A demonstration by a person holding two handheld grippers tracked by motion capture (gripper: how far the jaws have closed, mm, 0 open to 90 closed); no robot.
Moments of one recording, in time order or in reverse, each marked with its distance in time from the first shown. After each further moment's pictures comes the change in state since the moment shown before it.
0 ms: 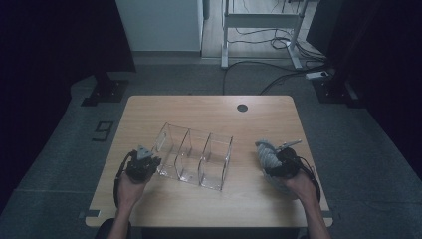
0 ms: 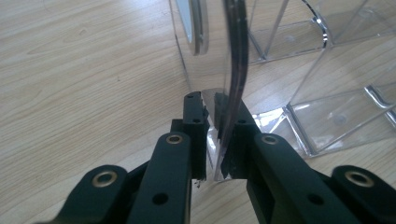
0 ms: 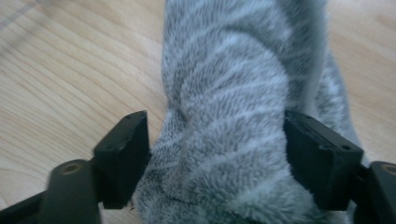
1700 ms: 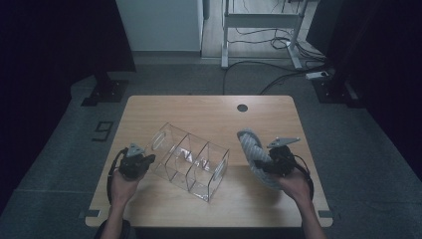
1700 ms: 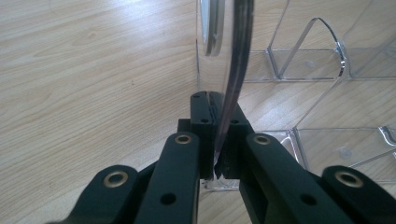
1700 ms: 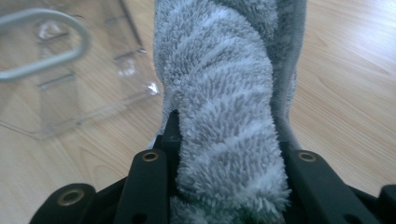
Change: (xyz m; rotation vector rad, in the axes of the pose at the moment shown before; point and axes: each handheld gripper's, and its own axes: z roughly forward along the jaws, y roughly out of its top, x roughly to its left) left arm 0.026 -0.006 0.002 -0.050 -0.052 -0.016; right arm 0.056 0.029 -0.053 -0.215 0.119 -0.106
